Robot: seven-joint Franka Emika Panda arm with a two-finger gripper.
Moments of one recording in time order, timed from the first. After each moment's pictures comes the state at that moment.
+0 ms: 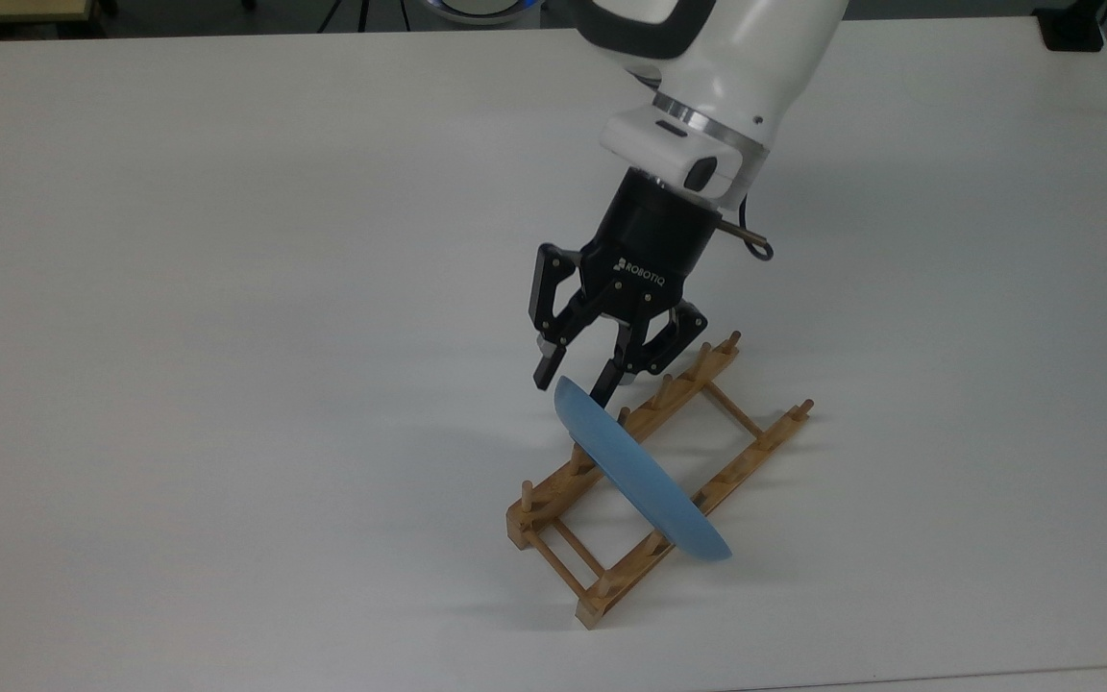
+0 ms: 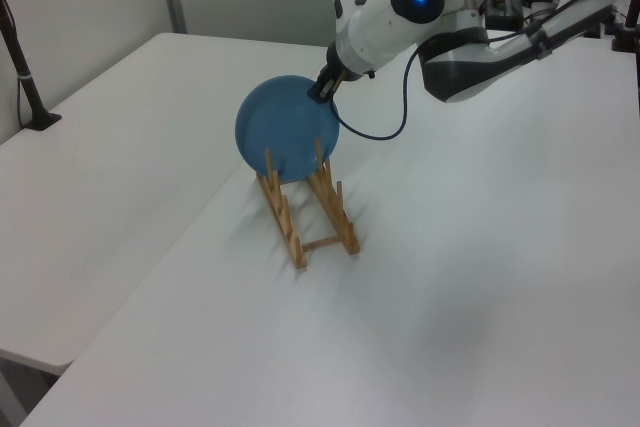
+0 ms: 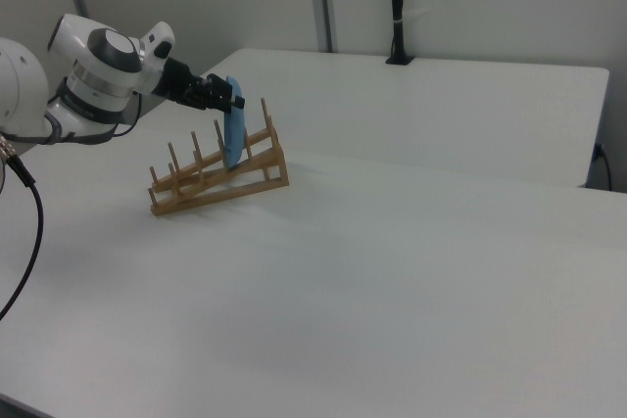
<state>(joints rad) 0.29 0.46 0.02 -1.47 -0.99 2.35 0.84</state>
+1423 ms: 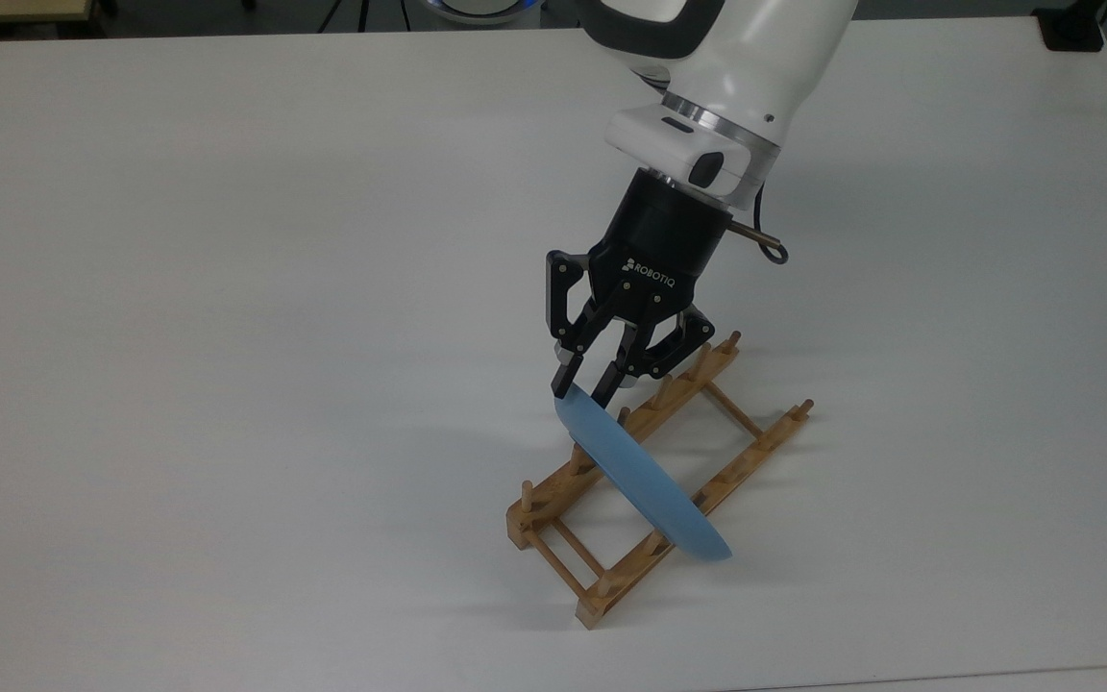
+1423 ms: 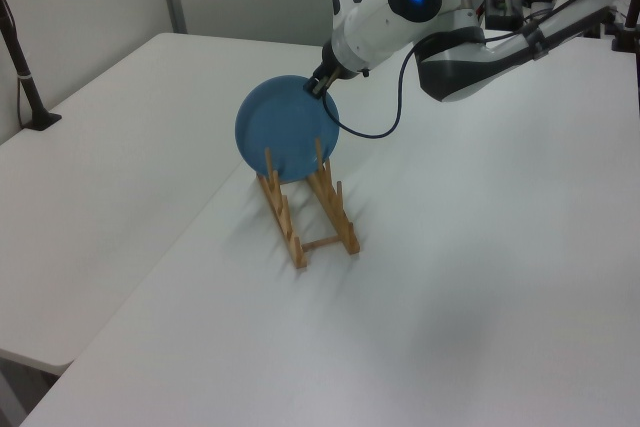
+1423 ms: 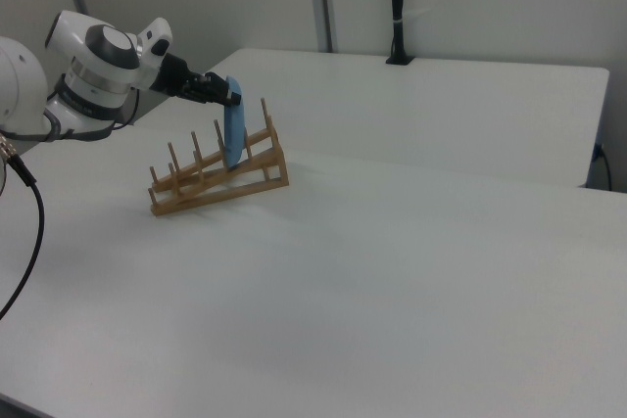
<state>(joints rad) 0.29 0.47 0.02 -1.45 -0.99 2.35 0.91</state>
